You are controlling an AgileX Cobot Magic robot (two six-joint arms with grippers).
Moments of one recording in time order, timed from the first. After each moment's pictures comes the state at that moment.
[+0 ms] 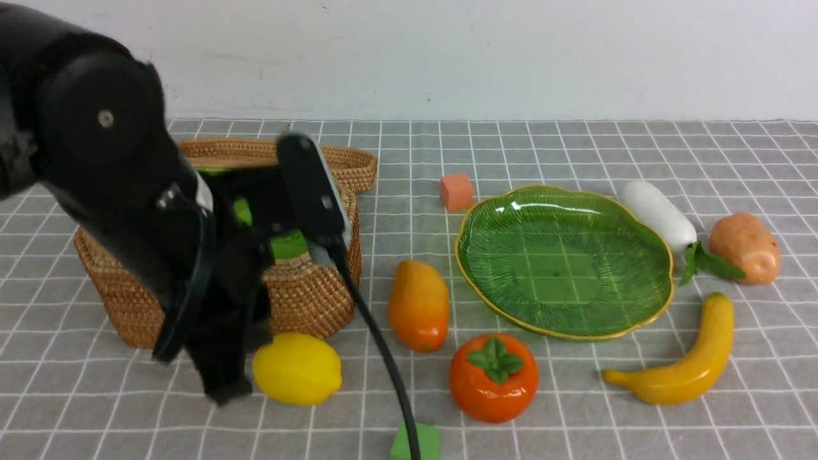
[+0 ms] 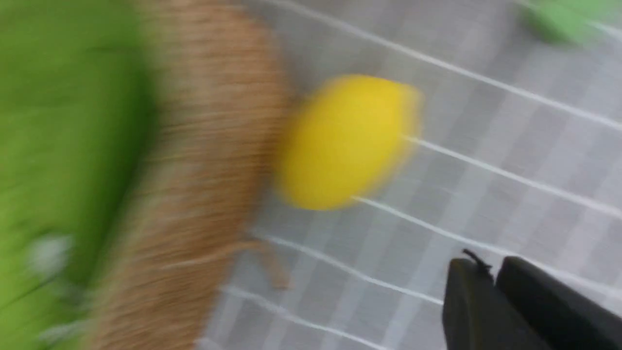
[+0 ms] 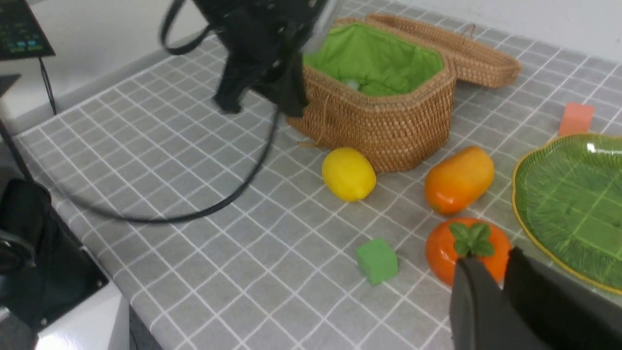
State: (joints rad) right arm 0.38 0.47 -0.94 0.53 1.01 -0.36; left arm -0.58 1.41 -1.20 0.04 1.11 0.69
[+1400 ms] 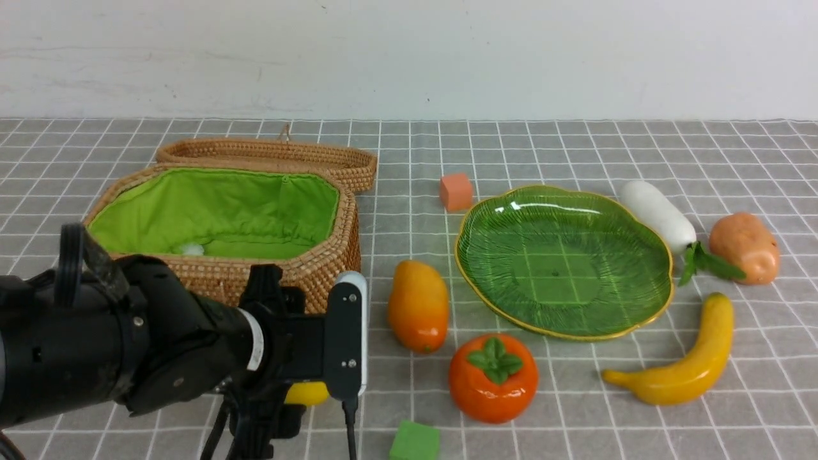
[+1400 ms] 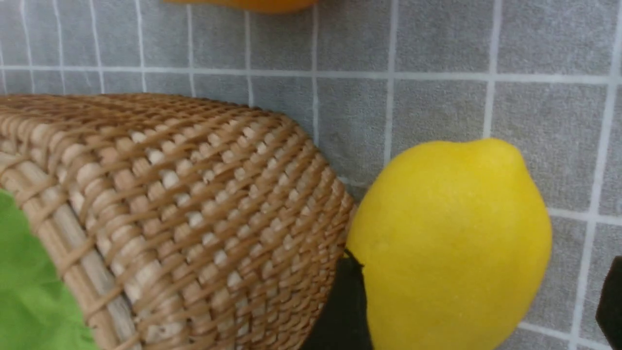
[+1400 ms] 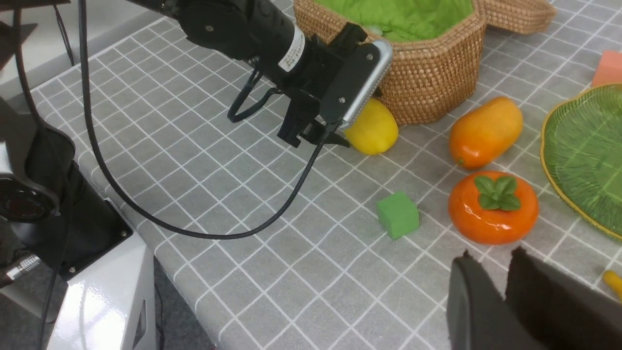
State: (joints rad) right arm 0.38 0.47 -0.94 0.55 1.09 -0.36; left arm -0.57 1.52 -0.79 0.40 0.30 0.66
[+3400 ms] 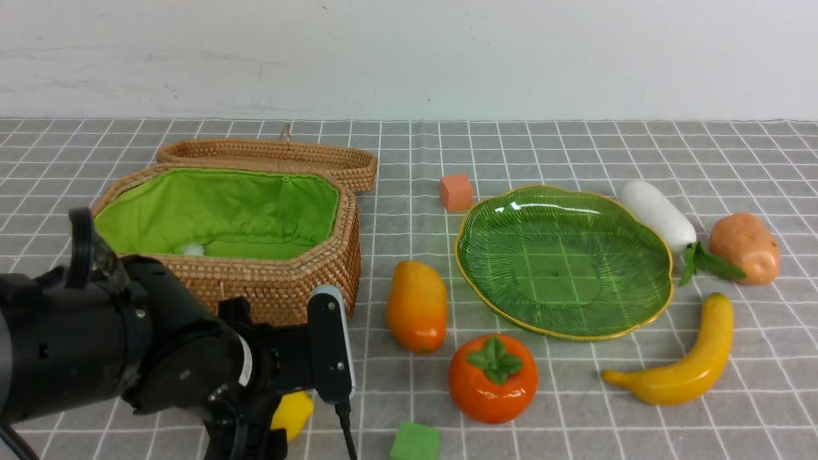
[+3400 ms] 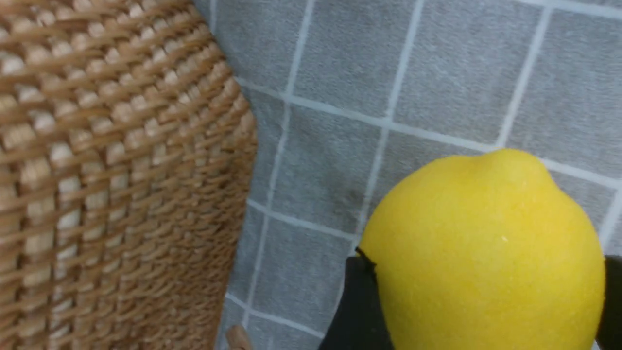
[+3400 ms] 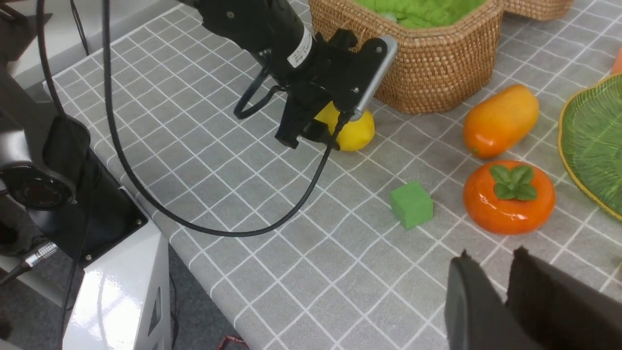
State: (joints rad) right arm 0.38 0.47 -0.94 0.56 1.12 -0.36; left arm -0.57 1.52 -0.79 0.26 0.49 0.58
